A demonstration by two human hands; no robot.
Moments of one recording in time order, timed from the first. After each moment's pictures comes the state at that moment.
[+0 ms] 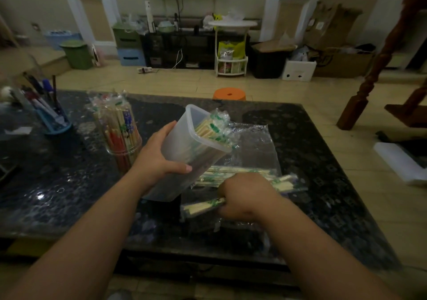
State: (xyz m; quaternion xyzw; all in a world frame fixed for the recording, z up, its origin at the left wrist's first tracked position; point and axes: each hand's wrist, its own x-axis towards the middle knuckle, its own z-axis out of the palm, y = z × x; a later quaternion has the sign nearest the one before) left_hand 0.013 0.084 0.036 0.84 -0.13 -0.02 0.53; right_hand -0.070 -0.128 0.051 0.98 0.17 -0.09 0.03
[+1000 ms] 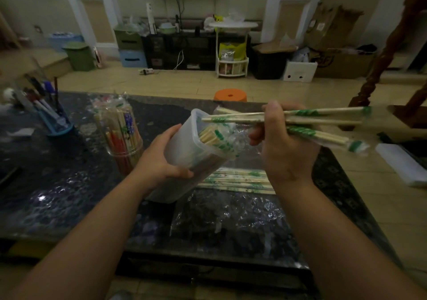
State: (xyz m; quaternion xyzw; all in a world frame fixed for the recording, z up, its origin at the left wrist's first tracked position) left_hand 0.013 0.083 0.039 0.86 -0.14 -0.03 0.49; right_hand -0.075 -0.138 0.111 0.61 0.07 0.40 -0.68
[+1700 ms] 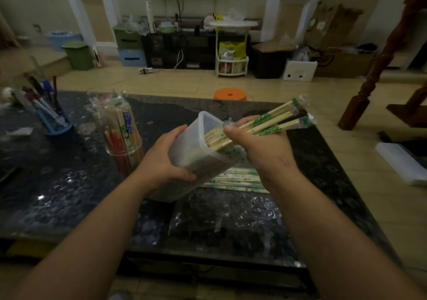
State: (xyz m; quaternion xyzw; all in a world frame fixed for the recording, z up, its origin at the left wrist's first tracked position) left_hand 0.005 0.077 0.043 0.86 -0.16 -0.04 0.48; right_hand -0.064 -0.139 0.101 0.69 -0.05 0.14 -0.71
